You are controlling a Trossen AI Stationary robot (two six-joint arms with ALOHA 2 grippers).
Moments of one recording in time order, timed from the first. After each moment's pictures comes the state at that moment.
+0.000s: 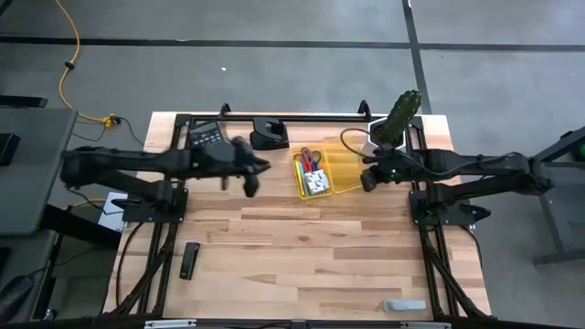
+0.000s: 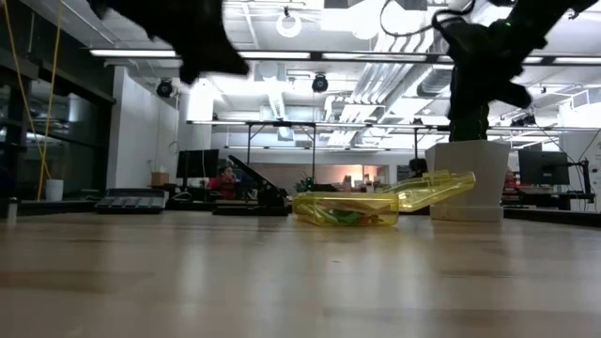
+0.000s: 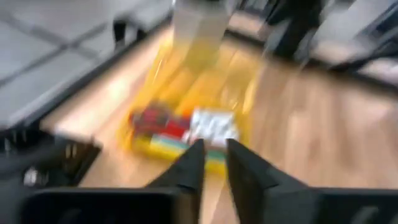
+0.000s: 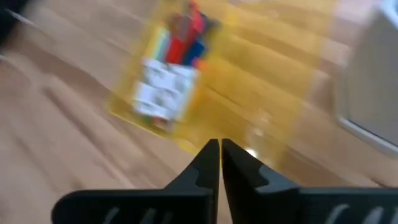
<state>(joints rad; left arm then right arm) 0.24 1.09 0.75 -0.12 -0.18 -0.24 -0.11 0.90 0.74 -0.71 0.25 0.83</state>
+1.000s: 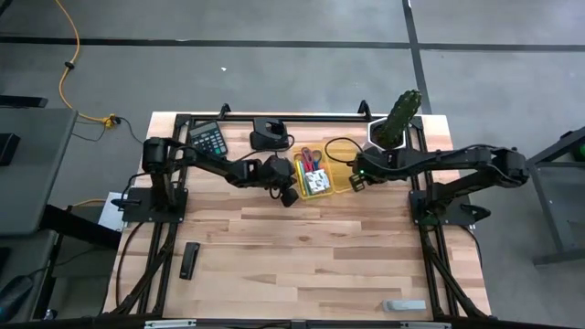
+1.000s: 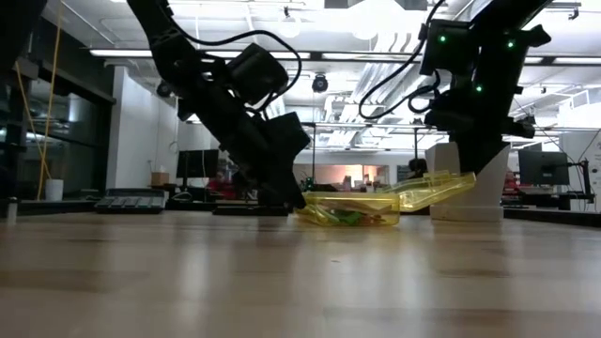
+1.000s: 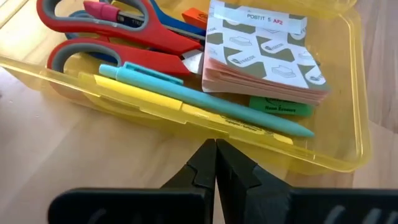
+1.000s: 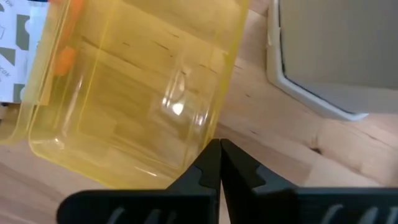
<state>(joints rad) 0.27 1.87 0.89 0.21 -0.14 -0.28 -0.21 1.26 0.74 -0.79 0.29 0.86</state>
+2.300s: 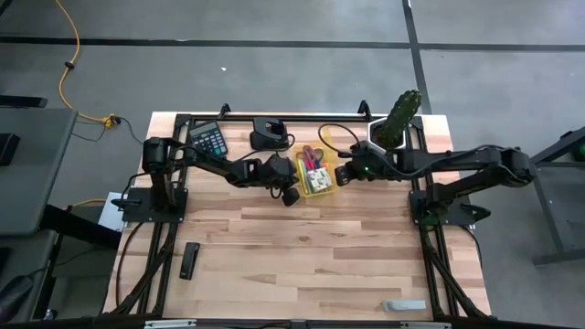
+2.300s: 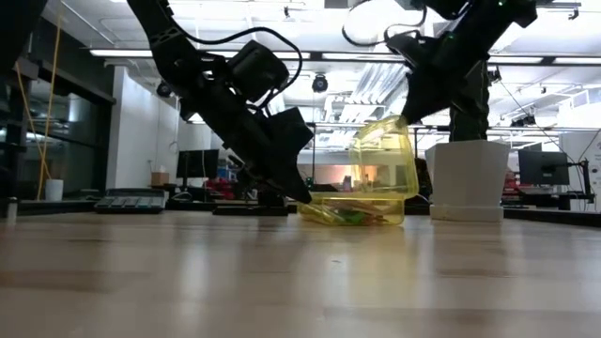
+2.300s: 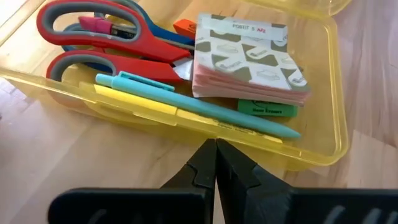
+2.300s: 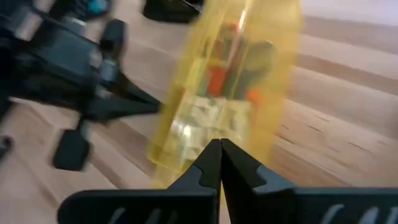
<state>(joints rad) 0.27 1.87 0.89 0.25 -0.14 -0.26 -0.12 1.20 0.82 -0.46 0.27 0.92</state>
